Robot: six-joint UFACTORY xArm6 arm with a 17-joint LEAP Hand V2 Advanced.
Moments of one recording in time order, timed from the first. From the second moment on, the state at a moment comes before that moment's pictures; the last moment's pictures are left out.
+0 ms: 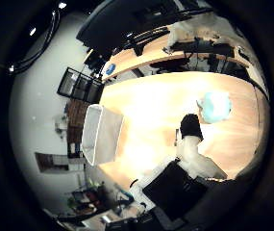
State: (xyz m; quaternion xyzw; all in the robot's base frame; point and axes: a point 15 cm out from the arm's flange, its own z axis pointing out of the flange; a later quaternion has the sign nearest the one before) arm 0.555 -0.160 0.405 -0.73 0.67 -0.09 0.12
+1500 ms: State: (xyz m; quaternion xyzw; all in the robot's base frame) arm 0.596 -0.228 0.222 -0.71 0.71 -0.07 0.00
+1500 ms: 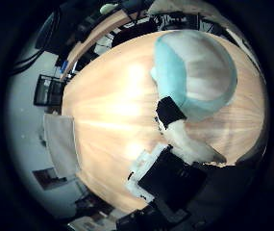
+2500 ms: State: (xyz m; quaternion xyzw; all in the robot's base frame) arm 0.608 -0.230 0.219 -0.69 0.71 -0.08 0.04
